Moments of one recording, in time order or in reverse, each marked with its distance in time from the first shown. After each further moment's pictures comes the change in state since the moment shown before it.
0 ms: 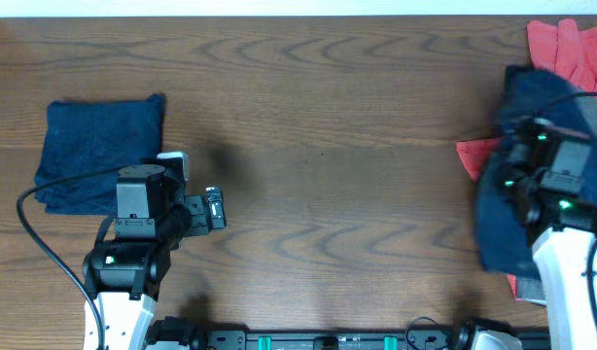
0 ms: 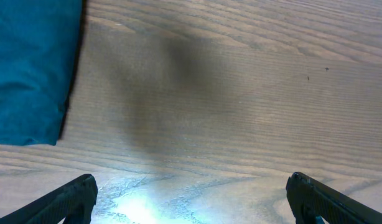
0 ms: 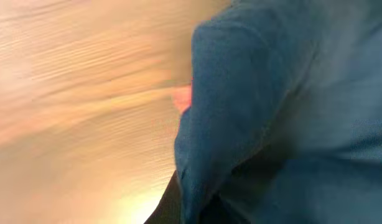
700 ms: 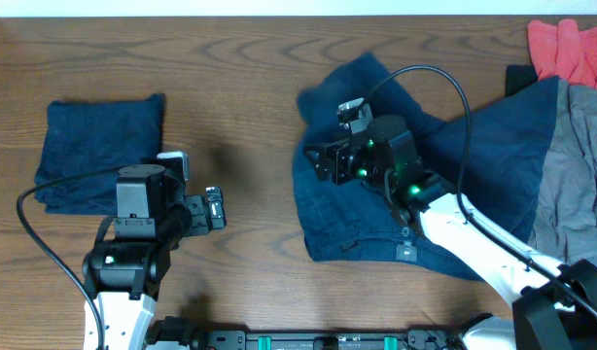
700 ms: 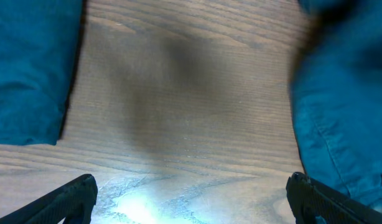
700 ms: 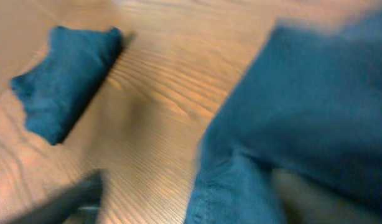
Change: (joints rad) left arm 0.000 0.002 0.003 -0.003 0.000 0.000; right arm 0.697 0.356 0.006 0.648 -0.059 0.284
